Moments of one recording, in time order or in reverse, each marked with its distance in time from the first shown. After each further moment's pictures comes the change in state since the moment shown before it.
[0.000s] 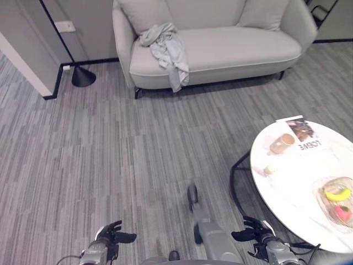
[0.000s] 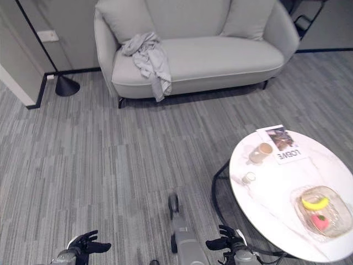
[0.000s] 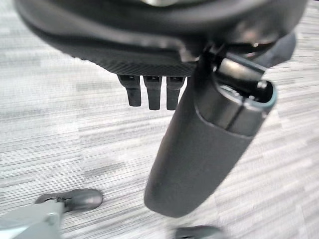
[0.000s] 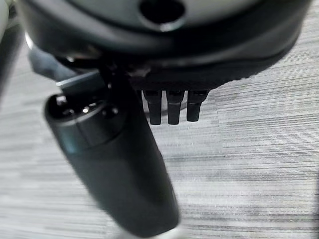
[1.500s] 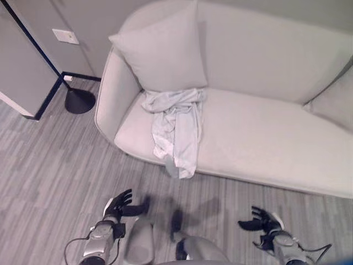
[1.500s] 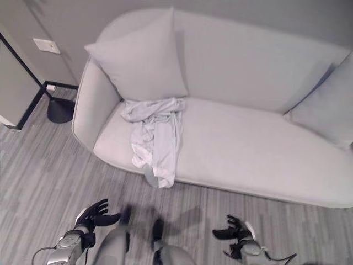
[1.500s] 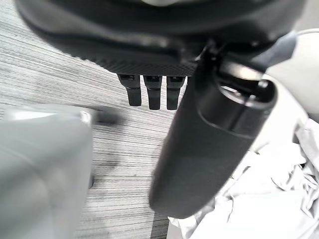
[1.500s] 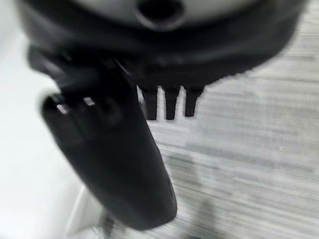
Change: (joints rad) left arm 0.047 -0.019 0.085 -0.347 -0.015 0.045 -0.046; right arm -0.039 -0.019 -0.184 -0.172 0.001 -0.029 -0.012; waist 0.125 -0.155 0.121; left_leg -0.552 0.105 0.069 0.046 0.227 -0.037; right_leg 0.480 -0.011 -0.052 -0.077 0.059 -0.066
